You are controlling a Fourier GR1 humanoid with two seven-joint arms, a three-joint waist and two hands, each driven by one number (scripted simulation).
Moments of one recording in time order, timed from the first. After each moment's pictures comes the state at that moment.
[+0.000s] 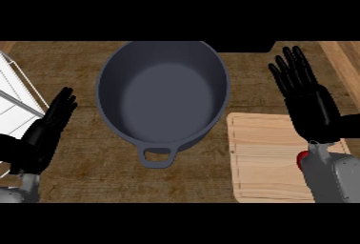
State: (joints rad) left arm -0.07 0.51 -0.18 -1.58 0.31 0.18 0.05; right arm -0.30 -0.23 0.04 -1.62 -0.47 -0.01 0.04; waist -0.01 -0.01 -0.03
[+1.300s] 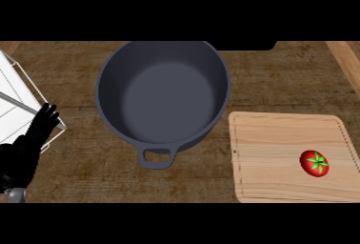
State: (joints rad) left arm 0.04 0.54 -0.14 -1.54 0.18 0.27 0.06; right arm 0.58 -0.58 -0.11 -2.02 0.35 -0.57 0.53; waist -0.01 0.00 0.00
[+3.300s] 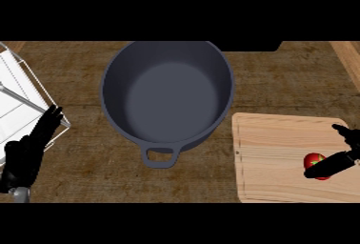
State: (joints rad) left arm 0.04 0.47 -0.08 -1.55 0.09 0.21 0.12; right arm -0.12 -0.72 0.19 -1.57 0.05 0.09 1.12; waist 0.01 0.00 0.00
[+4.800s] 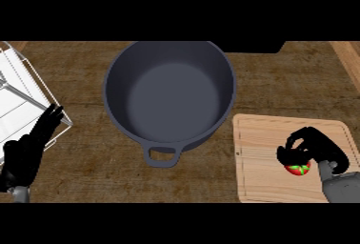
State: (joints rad) left arm 0.04 0.39 0.02 -1.56 0.00 0.10 0.13; right arm -0.17 -0.51 0.27 -1.53 0.31 0.20 0.98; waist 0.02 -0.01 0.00
